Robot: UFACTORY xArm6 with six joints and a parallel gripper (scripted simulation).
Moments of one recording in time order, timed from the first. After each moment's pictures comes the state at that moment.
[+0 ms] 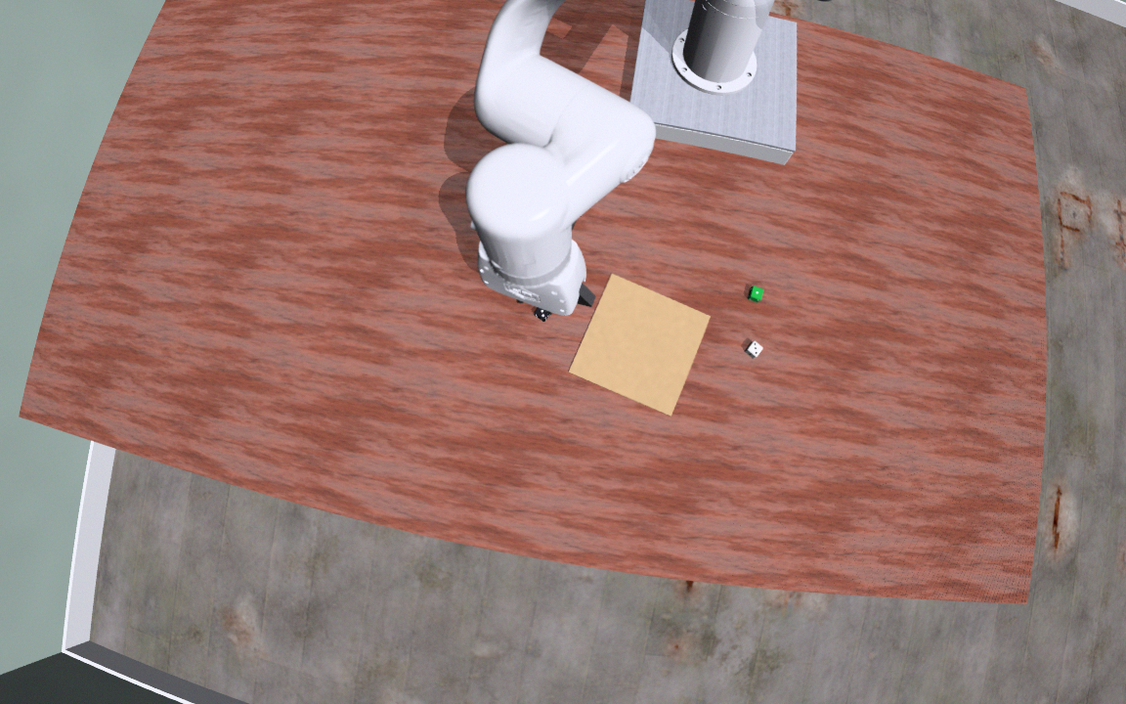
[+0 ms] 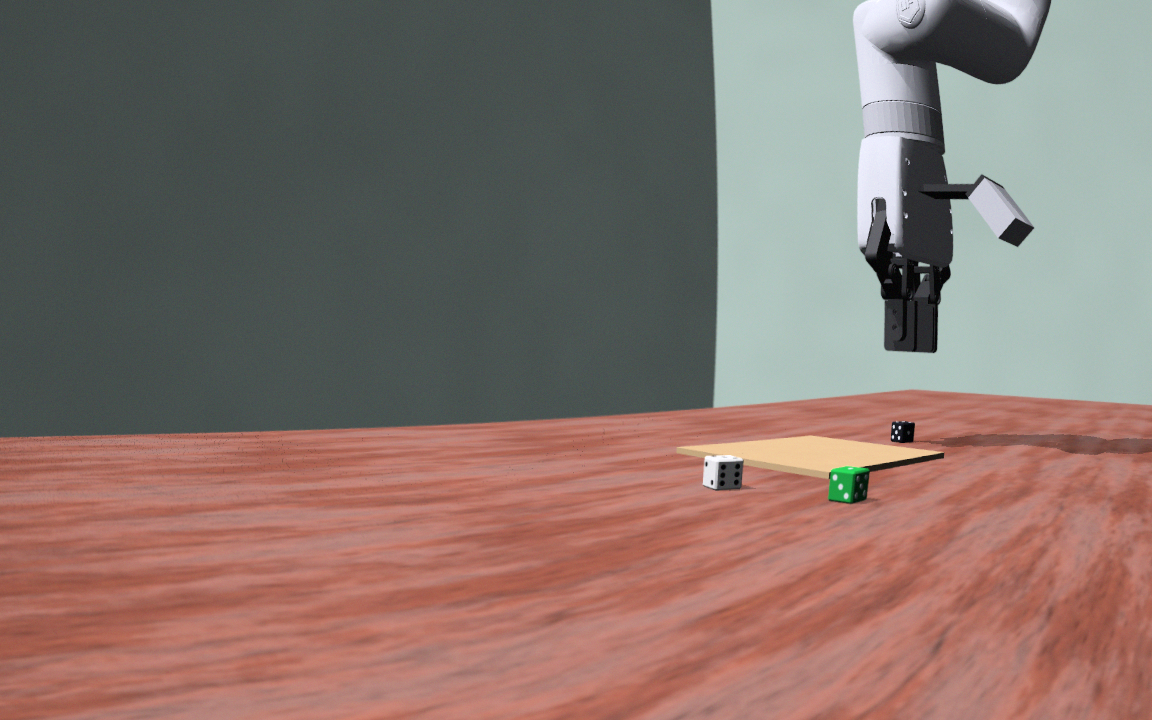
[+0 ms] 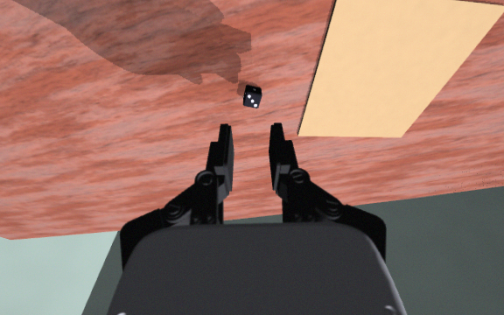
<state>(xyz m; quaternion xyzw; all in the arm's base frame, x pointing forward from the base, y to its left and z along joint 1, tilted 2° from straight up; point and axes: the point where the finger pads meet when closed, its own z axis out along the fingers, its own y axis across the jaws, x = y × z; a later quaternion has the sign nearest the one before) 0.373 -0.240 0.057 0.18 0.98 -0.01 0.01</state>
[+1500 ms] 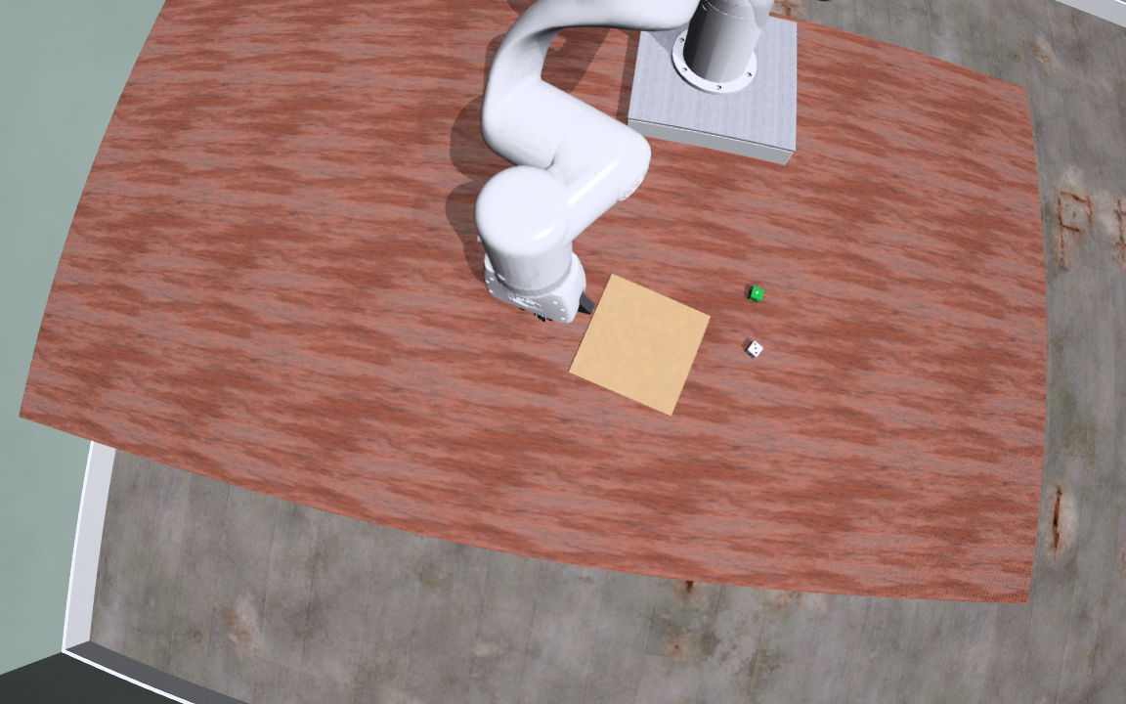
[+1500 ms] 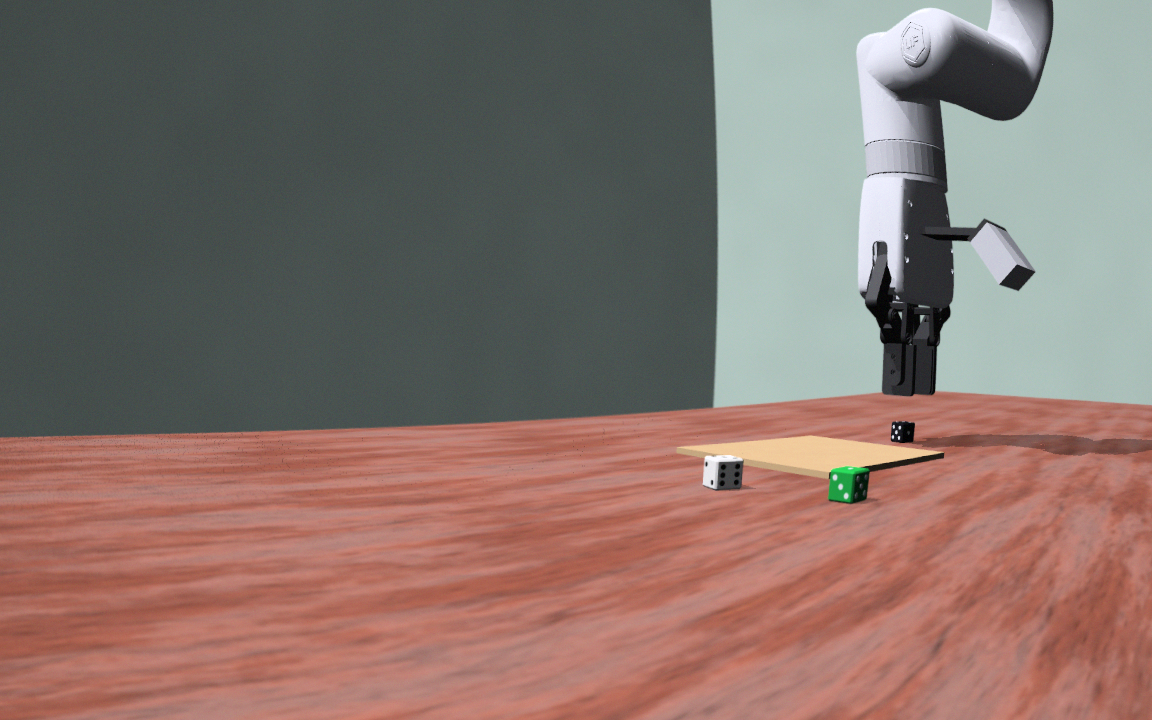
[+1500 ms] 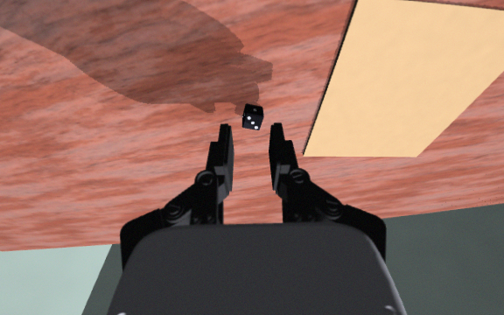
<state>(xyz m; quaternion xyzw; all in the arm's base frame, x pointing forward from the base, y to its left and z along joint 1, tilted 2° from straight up) 0.374 -0.240 0.023 0.18 0.98 -0.01 0.01</state>
